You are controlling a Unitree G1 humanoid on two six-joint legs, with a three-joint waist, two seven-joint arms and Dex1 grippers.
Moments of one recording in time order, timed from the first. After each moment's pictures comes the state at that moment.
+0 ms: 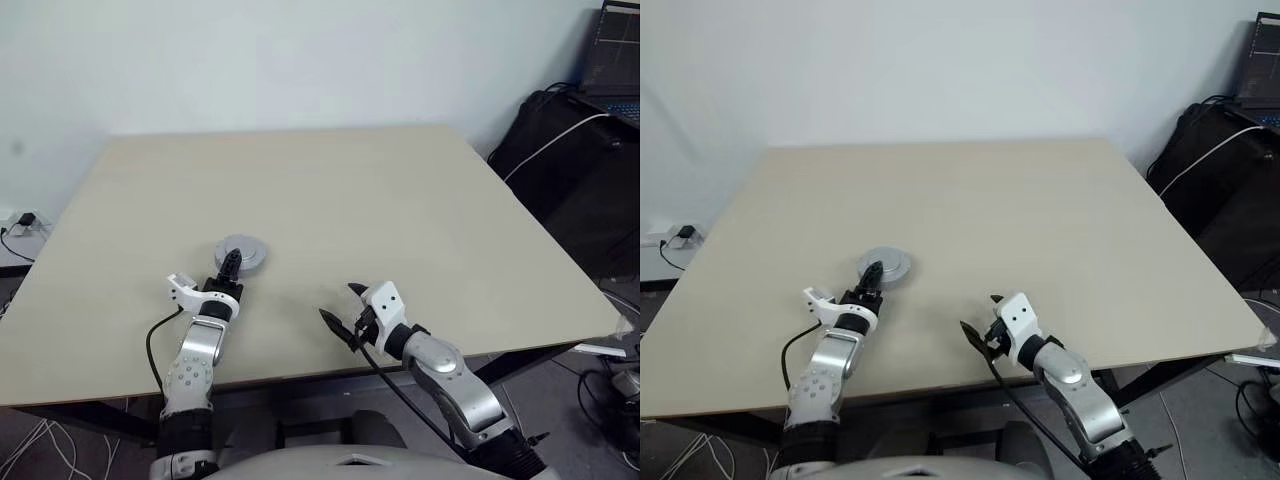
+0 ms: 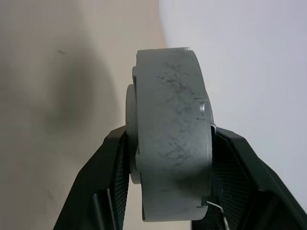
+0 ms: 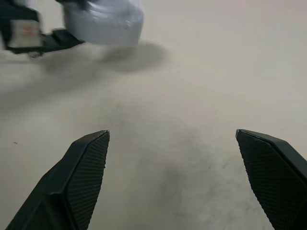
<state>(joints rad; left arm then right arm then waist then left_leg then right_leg) -0.11 -0.07 0.28 0.21 -1.16 0.29 -0.04 0.09 -0.35 0.35 -0.09 0.19 0.09 0.39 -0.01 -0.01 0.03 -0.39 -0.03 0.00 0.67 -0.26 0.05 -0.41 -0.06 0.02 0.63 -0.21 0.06</state>
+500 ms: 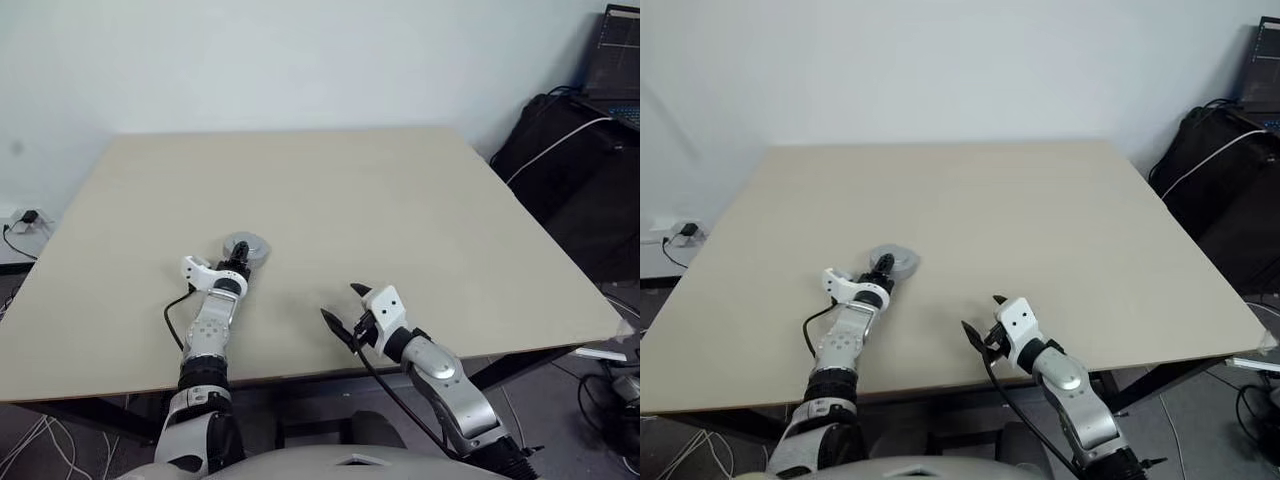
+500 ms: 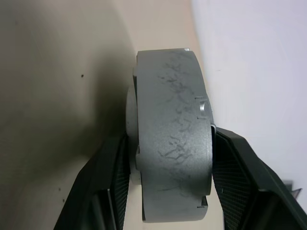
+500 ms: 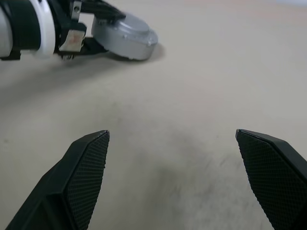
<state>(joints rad) -0.36 -0.08 0.41 0.53 -0.95 0.24 -0.05 0.12 -0.30 0.31 -0.08 0.13 0.10 0.41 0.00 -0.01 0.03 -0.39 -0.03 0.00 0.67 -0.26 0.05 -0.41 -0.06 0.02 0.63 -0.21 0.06</state>
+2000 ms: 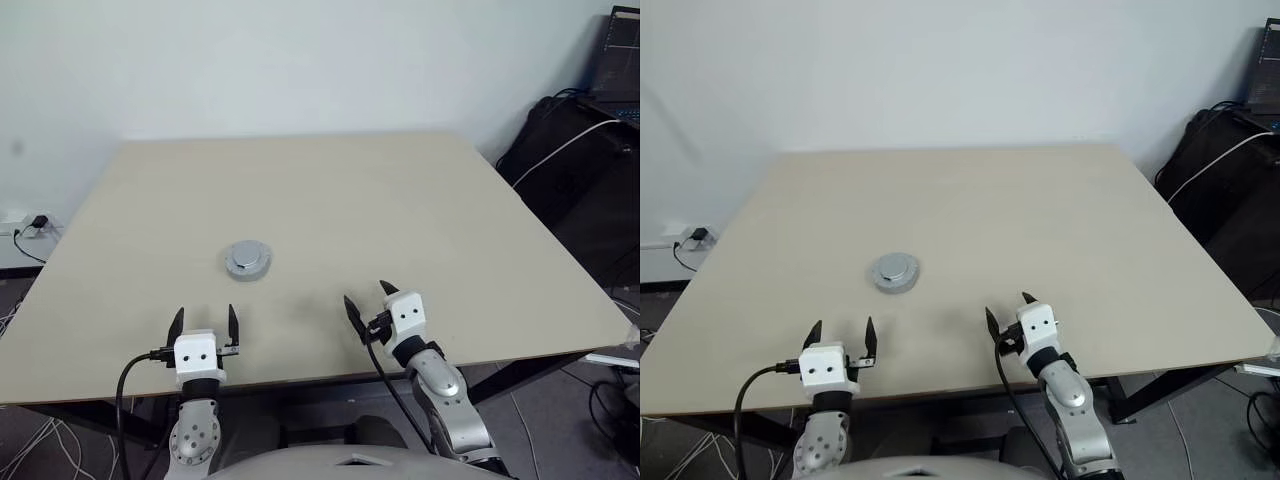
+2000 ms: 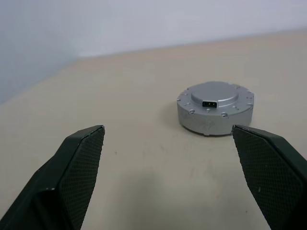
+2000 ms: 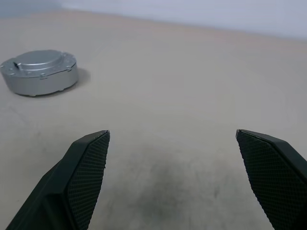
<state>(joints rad) 0.46 0.03 -0.09 -0.01 0.13 -0.42 0.18 0.21 -0.15 0.16 0.01 0.01 -0.13 0.25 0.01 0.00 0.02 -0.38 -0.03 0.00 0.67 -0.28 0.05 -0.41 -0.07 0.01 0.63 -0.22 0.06</state>
